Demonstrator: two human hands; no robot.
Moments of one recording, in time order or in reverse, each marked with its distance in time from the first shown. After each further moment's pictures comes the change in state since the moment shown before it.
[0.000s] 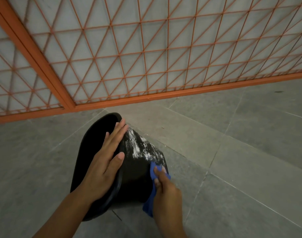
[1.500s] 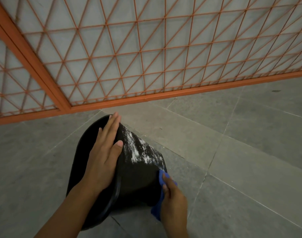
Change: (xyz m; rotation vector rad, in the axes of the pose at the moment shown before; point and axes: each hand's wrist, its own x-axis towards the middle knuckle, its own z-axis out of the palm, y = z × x) left_hand 0.020 -0.012 0.006 0.036 0.111 -0.120; right_hand 0.010 0.038 -0.002 -0.023 0.057 0.057
